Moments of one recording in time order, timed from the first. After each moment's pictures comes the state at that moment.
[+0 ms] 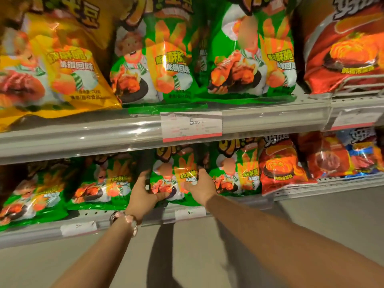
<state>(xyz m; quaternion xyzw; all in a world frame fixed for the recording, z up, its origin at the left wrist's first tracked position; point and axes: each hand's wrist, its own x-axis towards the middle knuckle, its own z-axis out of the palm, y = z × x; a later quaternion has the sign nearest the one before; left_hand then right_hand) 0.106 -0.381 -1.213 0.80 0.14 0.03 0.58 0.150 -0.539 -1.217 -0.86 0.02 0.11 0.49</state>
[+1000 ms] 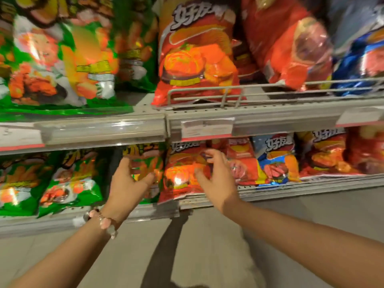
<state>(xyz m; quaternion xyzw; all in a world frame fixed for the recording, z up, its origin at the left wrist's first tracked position) 0.126 -0.645 -1.155 0.84 0.12 0.18 0.50 0.152 -0.849 -1.156 -0.87 -0.11 -0.11 0.47</state>
